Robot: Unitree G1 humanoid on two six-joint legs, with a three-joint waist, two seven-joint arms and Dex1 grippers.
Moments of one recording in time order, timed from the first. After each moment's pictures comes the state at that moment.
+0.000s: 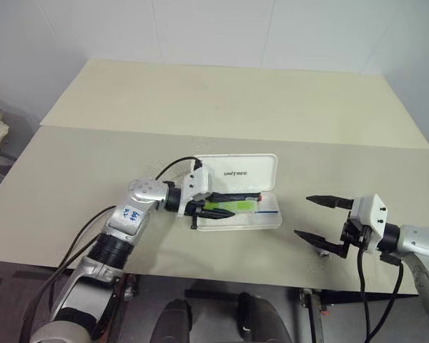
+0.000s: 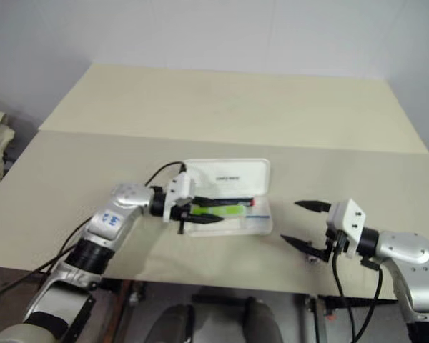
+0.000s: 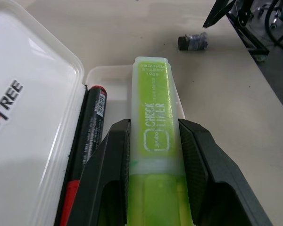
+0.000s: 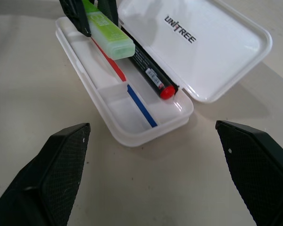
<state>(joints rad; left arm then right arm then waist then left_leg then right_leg) -0.62 0.42 -0.29 0.17 -0.21 0.21 -1.13 0.04 -0.78 -0.22 -0.16 0.43 0.02 1.09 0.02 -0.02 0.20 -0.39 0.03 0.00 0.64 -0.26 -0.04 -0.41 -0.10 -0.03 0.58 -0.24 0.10</state>
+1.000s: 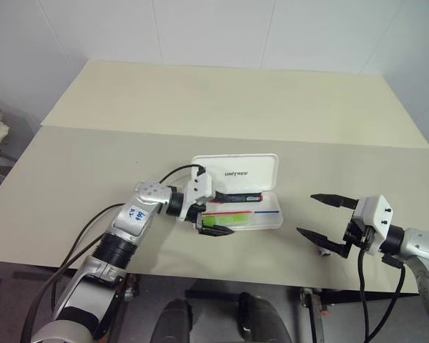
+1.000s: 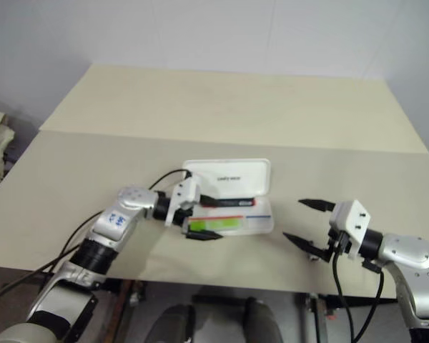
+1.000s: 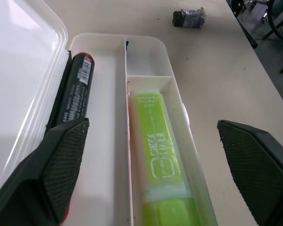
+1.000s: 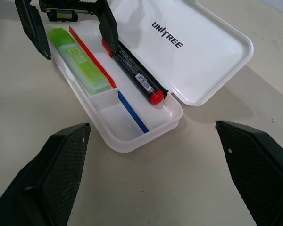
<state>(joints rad) -0.62 0.41 -0.29 0.20 -0.18 0.29 -1.16 0.05 -0.77 -0.24 -0.20 0.43 0.04 1.05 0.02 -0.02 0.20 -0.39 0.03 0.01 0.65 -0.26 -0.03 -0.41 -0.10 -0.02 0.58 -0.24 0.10</state>
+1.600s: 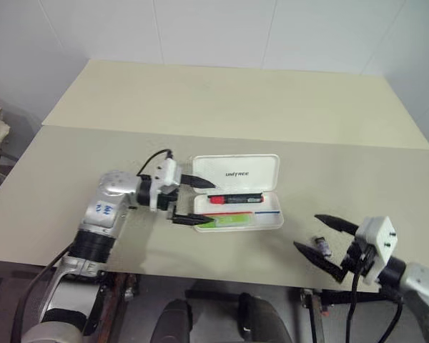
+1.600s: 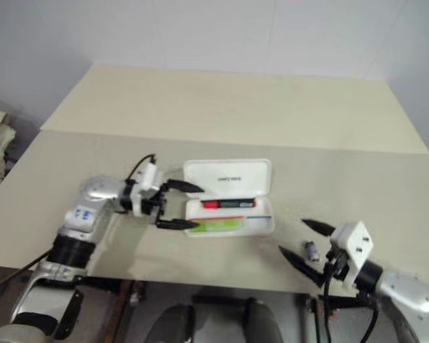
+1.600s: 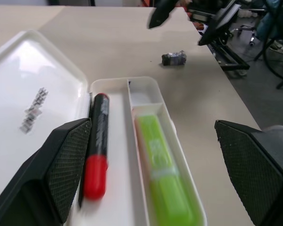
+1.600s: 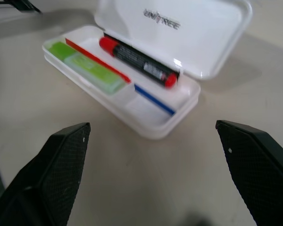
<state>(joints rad) -0.60 0.52 -0.09 0.25 -0.33 0.09 -1.37 0.43 -0.64 -0.33 -0.58 0.51 0.29 0.77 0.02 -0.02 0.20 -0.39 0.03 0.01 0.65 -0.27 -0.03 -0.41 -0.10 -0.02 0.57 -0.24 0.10</state>
